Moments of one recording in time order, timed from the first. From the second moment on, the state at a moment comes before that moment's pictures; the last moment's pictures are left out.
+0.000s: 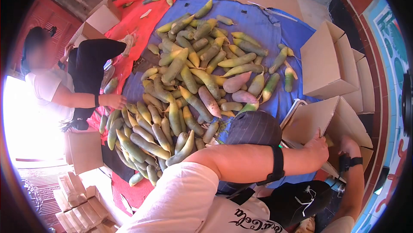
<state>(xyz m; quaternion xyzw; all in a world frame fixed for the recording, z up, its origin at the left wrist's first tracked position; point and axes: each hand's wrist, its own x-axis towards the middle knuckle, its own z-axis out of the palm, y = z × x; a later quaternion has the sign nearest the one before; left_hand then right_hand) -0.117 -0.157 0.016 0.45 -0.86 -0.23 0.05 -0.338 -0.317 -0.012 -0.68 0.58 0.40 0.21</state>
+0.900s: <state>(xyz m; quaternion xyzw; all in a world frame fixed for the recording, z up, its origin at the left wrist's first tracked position) -0.107 -0.152 0.010 0.52 -0.75 -0.21 0.35 -0.391 -0.083 0.006 -0.79 0.59 -0.17 -0.03</state>
